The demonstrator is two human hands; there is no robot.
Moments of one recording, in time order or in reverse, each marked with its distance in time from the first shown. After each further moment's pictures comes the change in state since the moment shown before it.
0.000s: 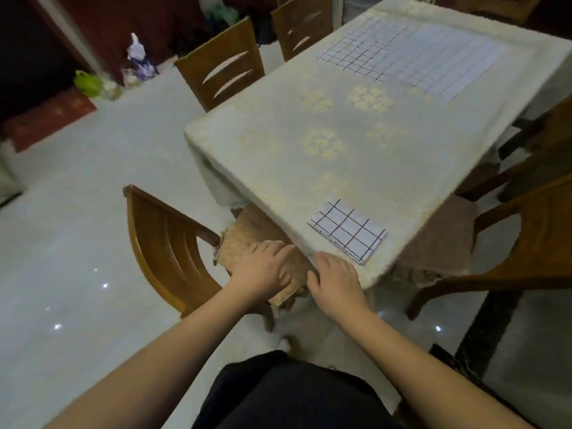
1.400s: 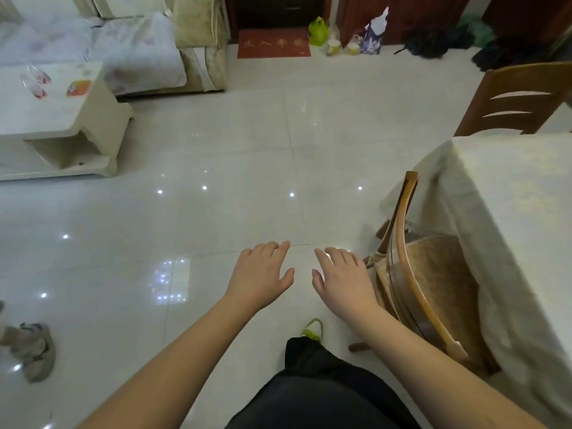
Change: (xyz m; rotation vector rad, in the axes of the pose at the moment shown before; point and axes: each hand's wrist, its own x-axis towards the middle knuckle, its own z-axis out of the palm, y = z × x) left_hand -0.377 -0.318 0.018 -0.184 0.042 -0.842; right_hand 0.017 -0.454 0.170 -0.417 -0.195 -0.702
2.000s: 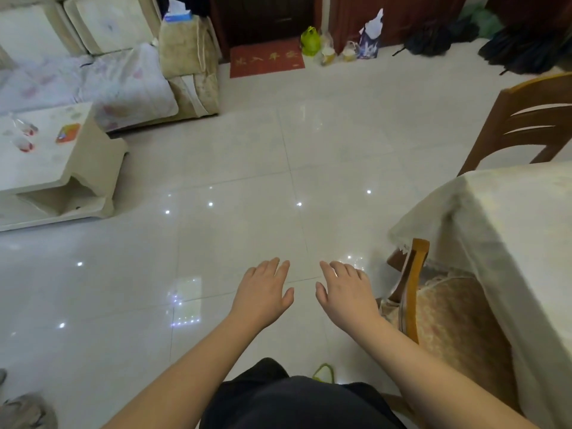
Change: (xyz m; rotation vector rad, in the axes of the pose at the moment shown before) left_hand 0.189 -0.015 -0.015 0.058 -0.099 0.024; right_hand 0.174 0.075 -0.016 0.095 -0.068 0.076
